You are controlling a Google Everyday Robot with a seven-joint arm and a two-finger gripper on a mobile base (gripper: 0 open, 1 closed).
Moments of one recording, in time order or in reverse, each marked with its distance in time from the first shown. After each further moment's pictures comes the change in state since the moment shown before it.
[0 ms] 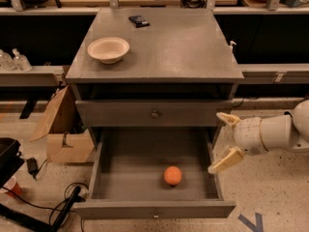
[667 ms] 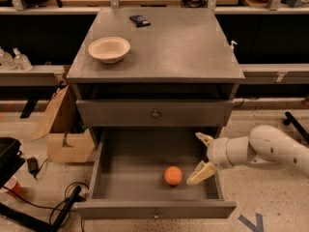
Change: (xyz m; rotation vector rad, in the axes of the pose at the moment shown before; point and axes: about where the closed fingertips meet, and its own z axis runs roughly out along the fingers) arm 0.065 0.014 0.122 -0.064 -0.020 0.045
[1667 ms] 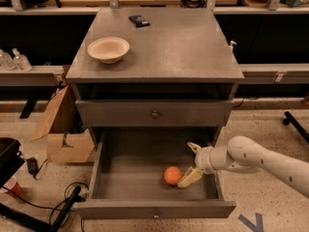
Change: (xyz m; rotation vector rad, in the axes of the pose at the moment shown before) arm 0.076 -0.020 0.098 -0.017 0.040 0.029
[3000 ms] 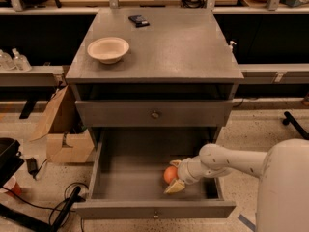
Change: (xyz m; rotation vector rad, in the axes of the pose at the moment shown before) arm 0.040 0.039 0.095 -0.126 0.169 -0.012
